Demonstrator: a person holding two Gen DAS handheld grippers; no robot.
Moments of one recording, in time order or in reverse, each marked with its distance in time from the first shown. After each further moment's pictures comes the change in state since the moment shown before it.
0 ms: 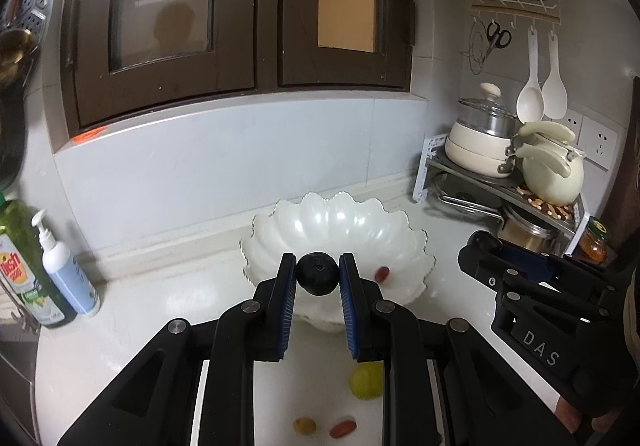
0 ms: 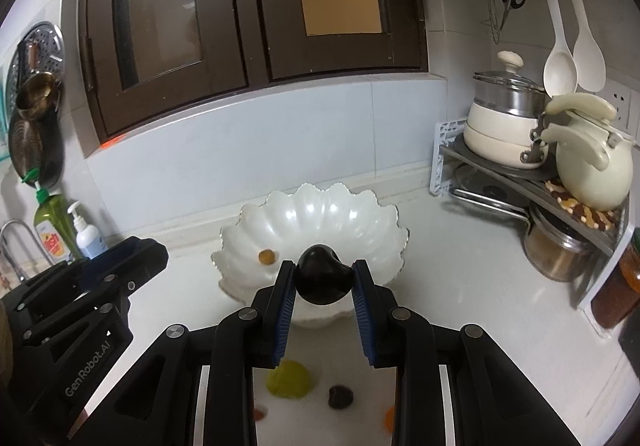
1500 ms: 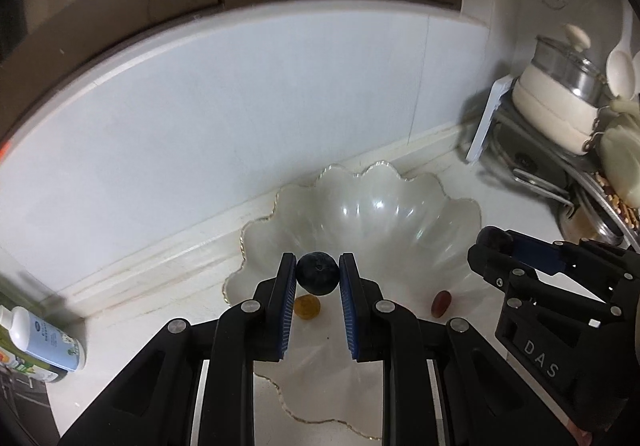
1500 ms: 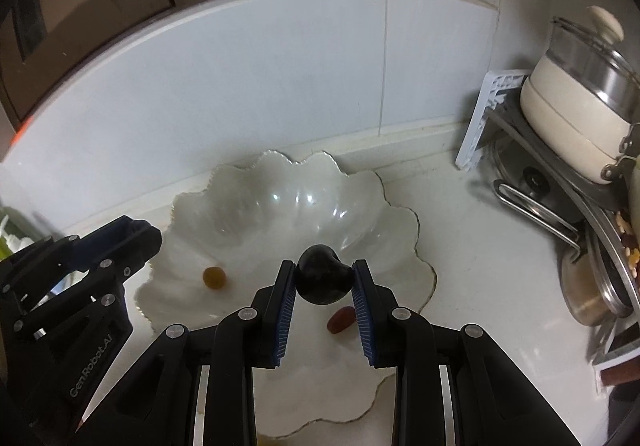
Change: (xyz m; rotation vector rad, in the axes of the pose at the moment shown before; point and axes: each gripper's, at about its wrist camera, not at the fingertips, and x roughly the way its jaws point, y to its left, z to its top) left arm 0.188 0.018 0.062 0.041 0.351 0.032; right arm 0.178 -0.025 0.068 -0.016 0.353 -0.044
